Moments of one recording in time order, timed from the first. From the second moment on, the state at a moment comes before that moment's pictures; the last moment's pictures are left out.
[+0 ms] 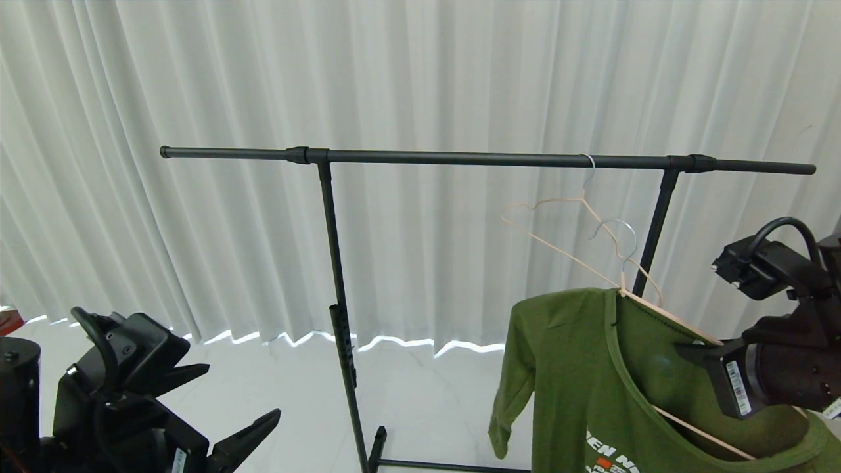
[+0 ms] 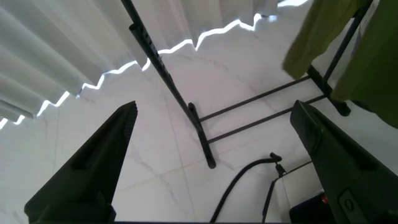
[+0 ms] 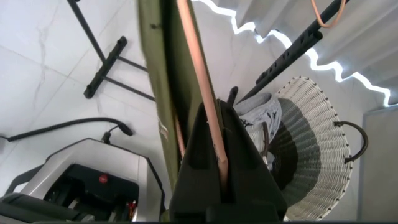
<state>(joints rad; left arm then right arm) -0.34 1.11 -0.33 -0.26 -0.03 0.22 0.64 1.27 -0.80 0.20 -0.26 0.13</state>
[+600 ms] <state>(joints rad) -0.35 1.08 -0.33 -0.26 -0.03 0.22 0.65 1.26 -0.84 0.20 -0.26 0.13</state>
